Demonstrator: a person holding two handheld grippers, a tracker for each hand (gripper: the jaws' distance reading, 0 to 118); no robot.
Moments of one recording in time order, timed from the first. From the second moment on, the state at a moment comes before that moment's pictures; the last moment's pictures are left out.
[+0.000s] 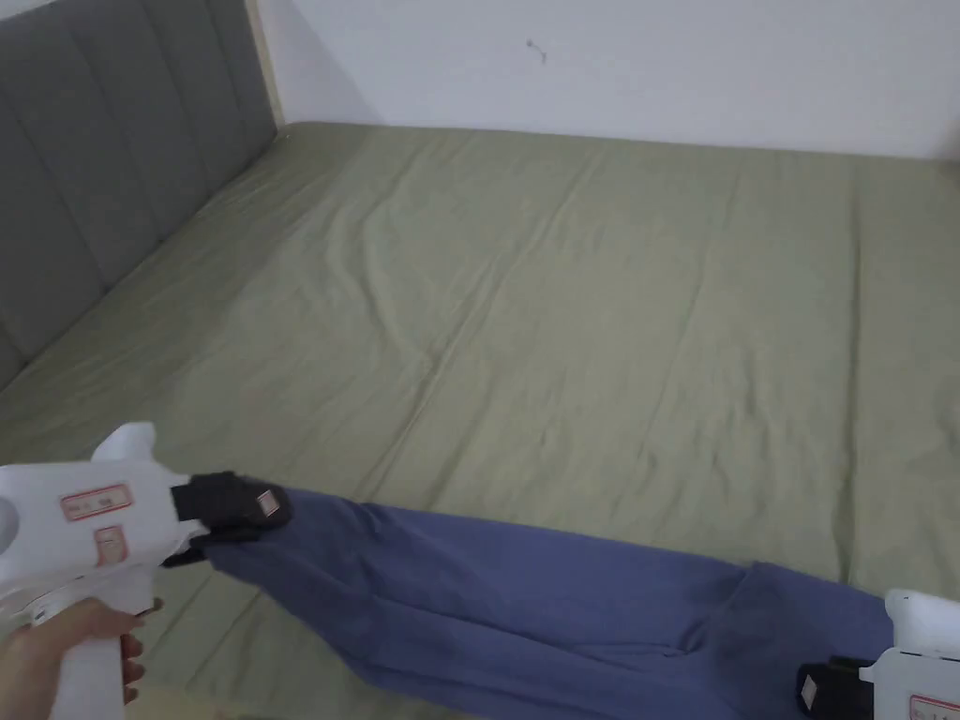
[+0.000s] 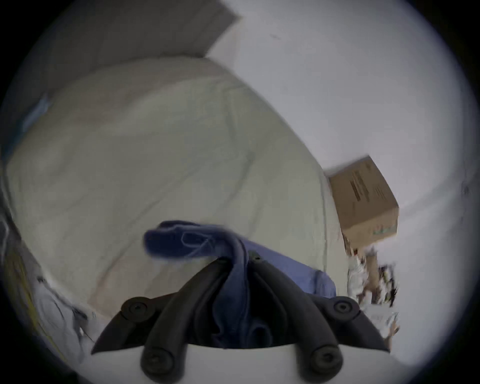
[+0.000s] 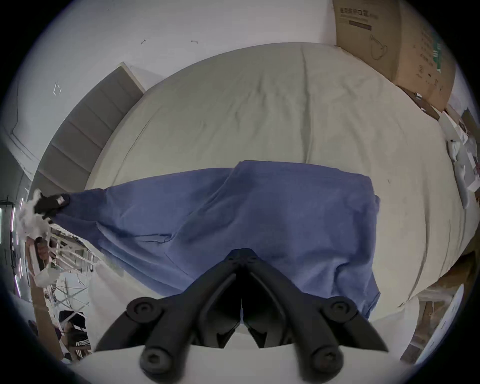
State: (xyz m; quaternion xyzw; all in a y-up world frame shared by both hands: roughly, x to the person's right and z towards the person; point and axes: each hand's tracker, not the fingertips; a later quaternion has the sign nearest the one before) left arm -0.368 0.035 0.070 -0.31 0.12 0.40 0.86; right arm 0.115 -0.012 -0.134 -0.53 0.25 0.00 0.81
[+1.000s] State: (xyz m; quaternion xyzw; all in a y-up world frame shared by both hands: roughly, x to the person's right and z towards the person) left arm -0.218 0.016 -0.051 -0.40 -0.05 0.28 0.87; right arm 0.201 -0.016 -0.138 -0.54 0.18 -0.10 0.82
